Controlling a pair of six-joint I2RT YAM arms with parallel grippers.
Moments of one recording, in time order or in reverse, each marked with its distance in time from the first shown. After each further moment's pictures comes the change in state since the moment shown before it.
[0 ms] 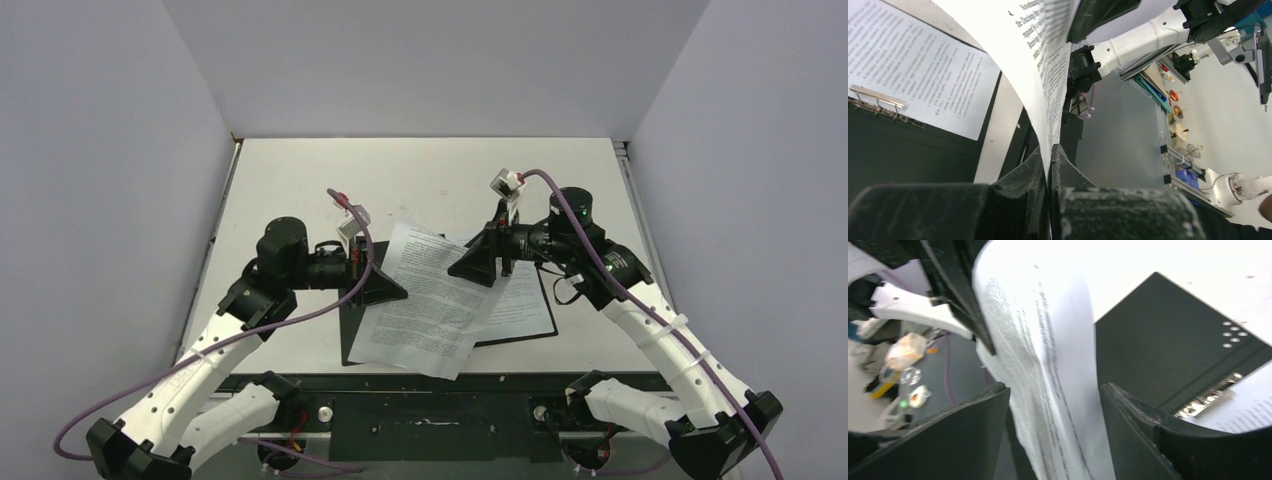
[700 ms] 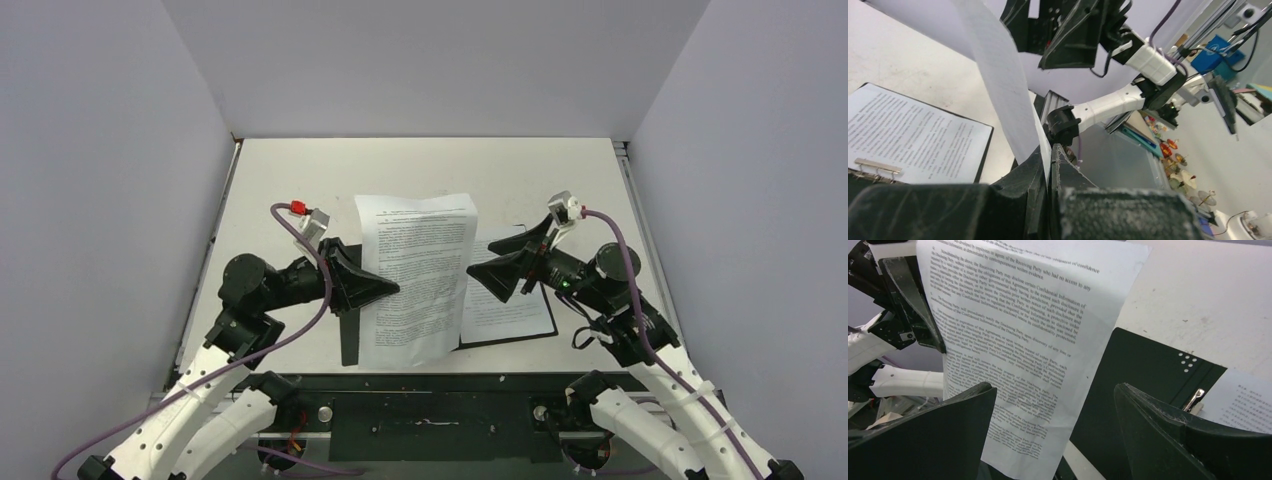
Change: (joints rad) left arm 0.000 -0.224 -0.154 0.394 -0.090 -0.246; right arm 0.000 -0.367 -0.288 0.274 0.318 0.194
